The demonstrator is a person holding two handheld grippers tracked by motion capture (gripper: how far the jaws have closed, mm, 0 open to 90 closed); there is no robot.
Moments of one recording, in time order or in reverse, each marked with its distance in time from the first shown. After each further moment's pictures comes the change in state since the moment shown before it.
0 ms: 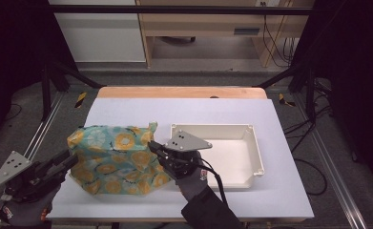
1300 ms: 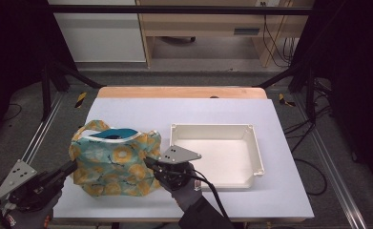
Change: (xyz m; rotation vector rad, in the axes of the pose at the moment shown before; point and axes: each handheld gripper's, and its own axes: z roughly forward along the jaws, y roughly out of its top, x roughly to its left) left arm -0.005 -0.023 -0.003 0.033 -0.010 0.022; right arm 0.010 -0.040 0.018 0.088 0.057 0.031
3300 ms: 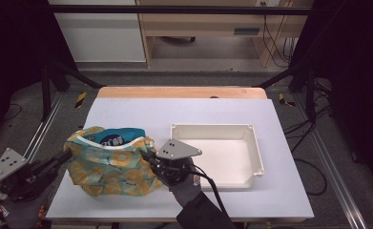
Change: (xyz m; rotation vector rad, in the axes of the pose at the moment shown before) left arm 0.002 0.033 -0.008 -0.064 0.021 0.010; right arm 0.006 0.027 -0.008 -0.071 -0.014 -0.055
